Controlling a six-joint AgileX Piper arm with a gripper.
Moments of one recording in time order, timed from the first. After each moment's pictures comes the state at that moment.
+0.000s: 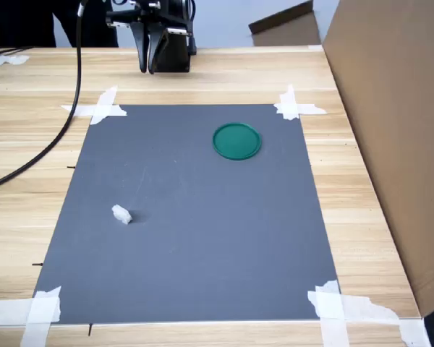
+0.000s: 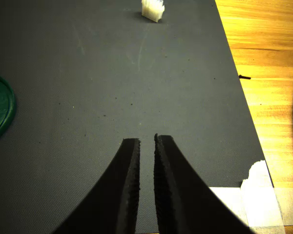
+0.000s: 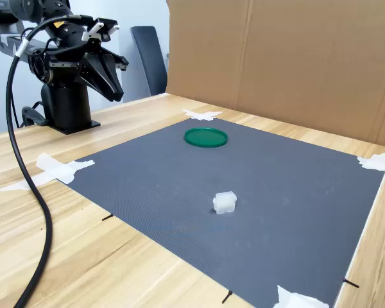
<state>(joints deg) 1.4 4.9 -4.9 -8.8 27.3 0.4</state>
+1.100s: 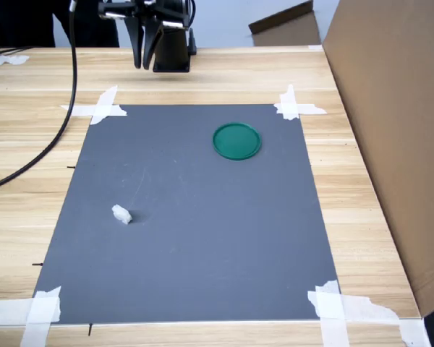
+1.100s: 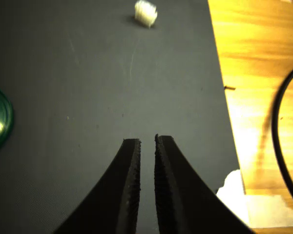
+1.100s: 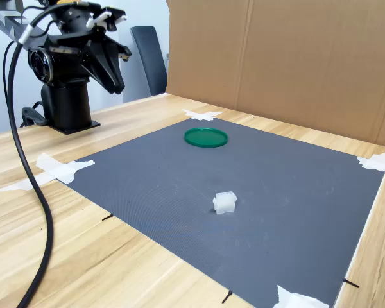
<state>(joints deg) 1.4 18.4 -13.0 -11.0 28.4 0.4</state>
